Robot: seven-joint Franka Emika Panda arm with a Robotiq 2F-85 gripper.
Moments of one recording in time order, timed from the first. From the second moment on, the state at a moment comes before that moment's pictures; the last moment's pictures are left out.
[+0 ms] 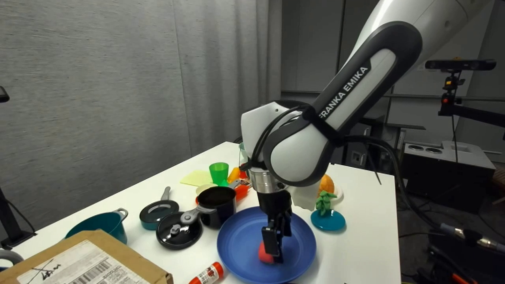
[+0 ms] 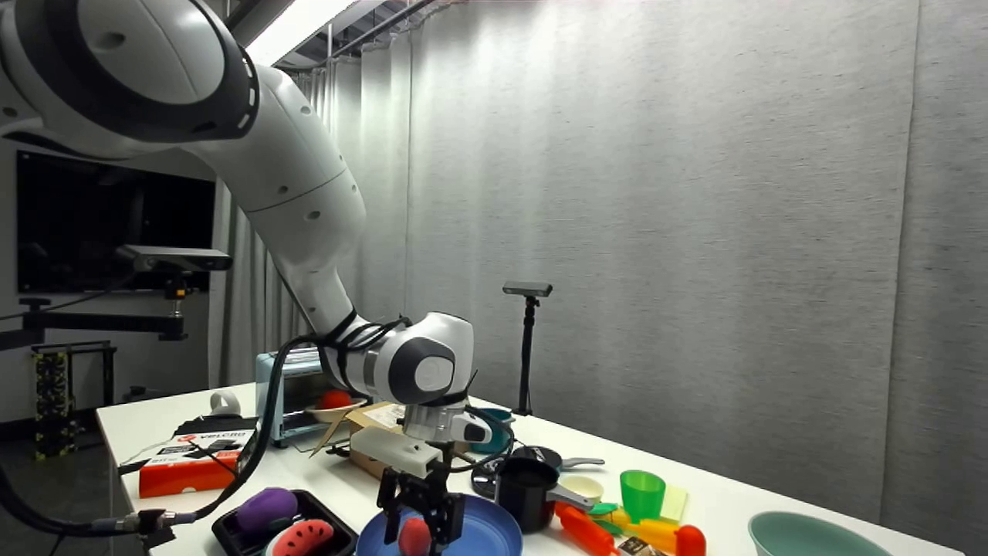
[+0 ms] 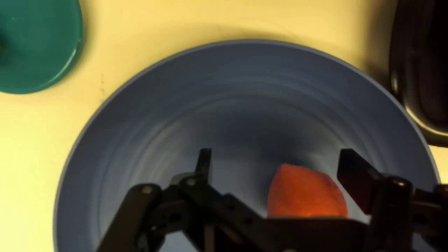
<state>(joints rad) 0.06 0.42 0.09 -2.09 -0.04 2.33 -0.02</state>
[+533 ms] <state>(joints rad) -0.02 0.35 0.08 -2.17 -0.02 2.43 -0.10</state>
